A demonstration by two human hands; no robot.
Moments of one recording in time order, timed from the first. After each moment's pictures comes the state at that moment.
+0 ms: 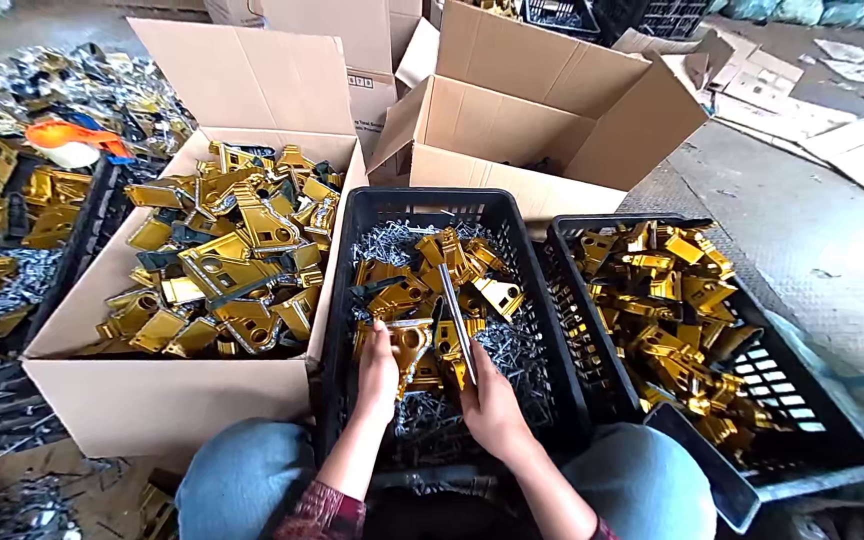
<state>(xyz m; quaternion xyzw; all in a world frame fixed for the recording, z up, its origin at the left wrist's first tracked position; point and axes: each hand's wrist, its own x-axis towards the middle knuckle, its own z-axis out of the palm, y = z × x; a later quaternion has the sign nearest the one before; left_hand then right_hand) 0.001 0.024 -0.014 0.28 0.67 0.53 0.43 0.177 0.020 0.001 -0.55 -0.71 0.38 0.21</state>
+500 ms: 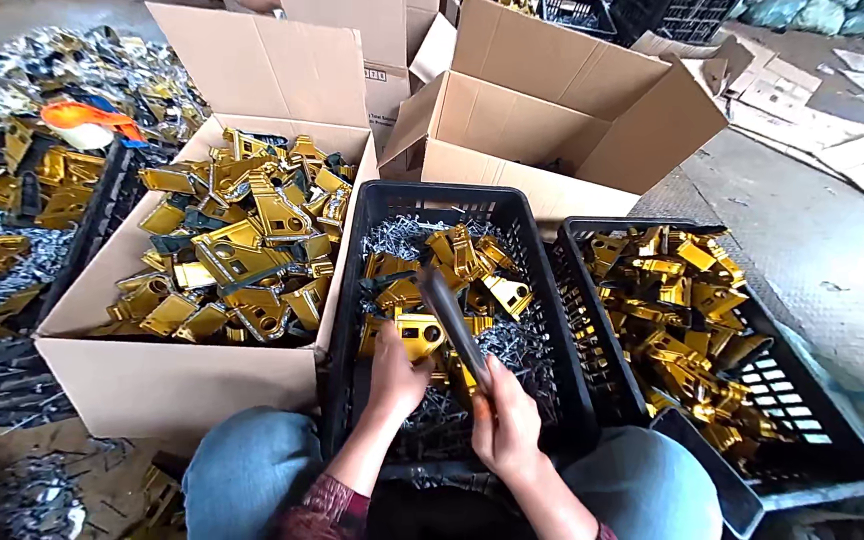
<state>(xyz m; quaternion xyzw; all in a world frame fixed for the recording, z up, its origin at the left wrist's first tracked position) -0.001 0.016 -0.012 0.47 0.75 0.34 0.32 0.172 0.002 -0.016 -0.35 -0.81 0.05 0.46</state>
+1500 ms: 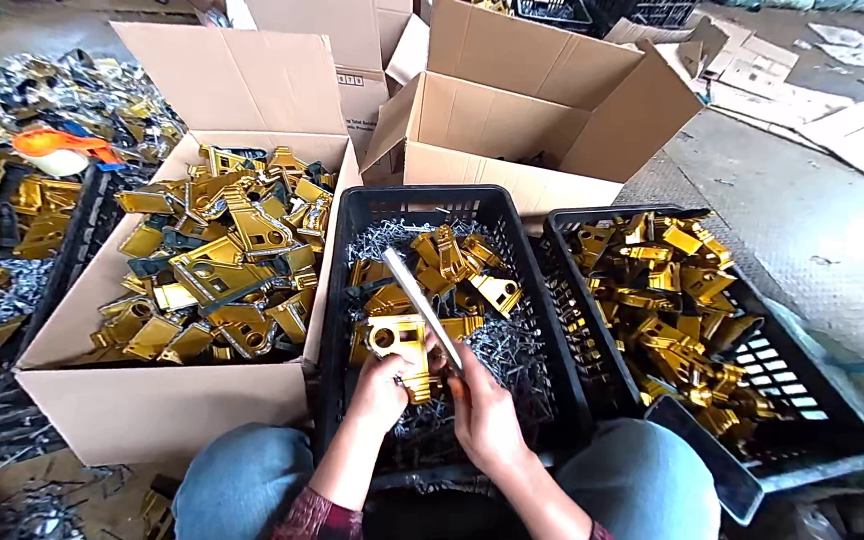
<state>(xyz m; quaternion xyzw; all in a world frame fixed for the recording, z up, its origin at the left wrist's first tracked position) 0.009 0.013 -0.010 0.18 0.35 0.67 0.62 0.168 0.003 -0.012 -0.45 -0.79 0.16 0.38</state>
